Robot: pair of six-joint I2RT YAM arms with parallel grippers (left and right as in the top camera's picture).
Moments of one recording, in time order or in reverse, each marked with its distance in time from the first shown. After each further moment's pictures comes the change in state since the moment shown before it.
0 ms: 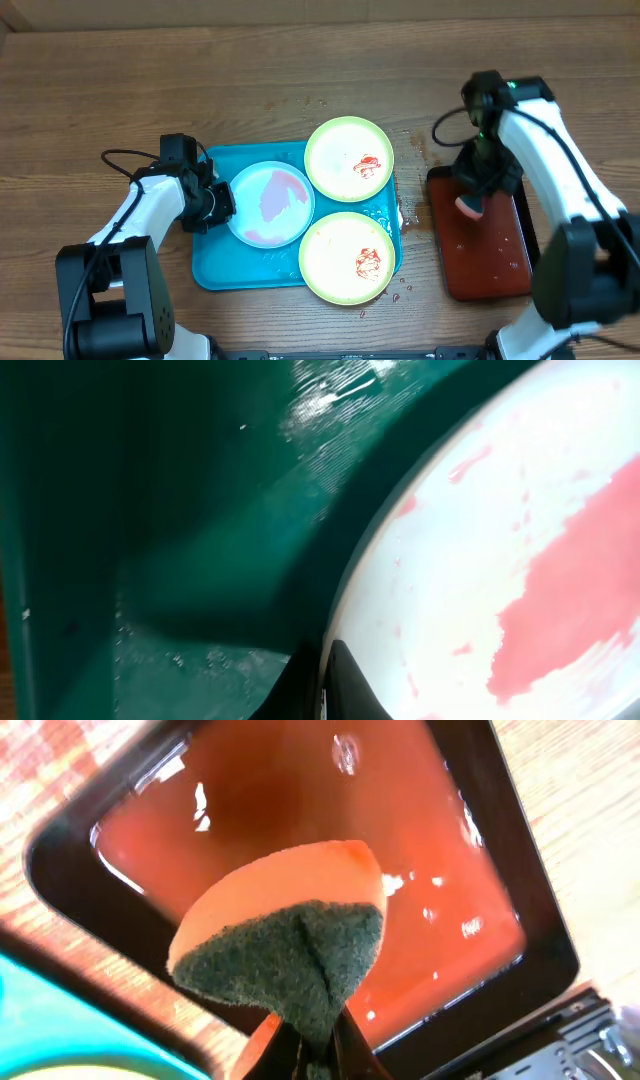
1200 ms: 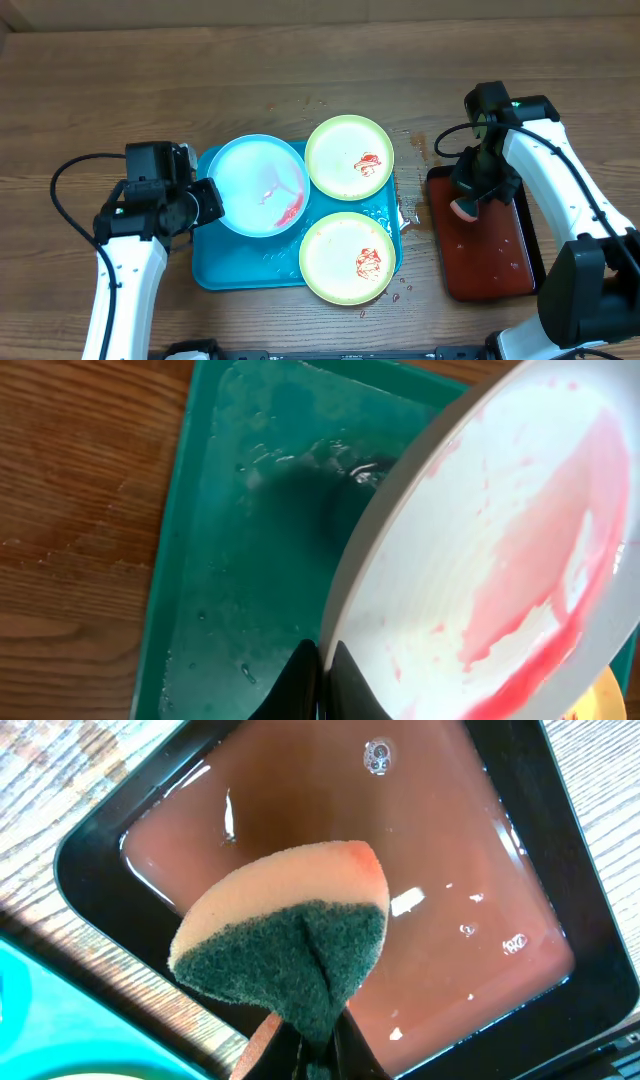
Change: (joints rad) left arm -0.027 -0.493 0.012 -0.172 -0.043 -0.074; right arm 0.000 -0.058 -0.099 0.125 -0.034 0.008
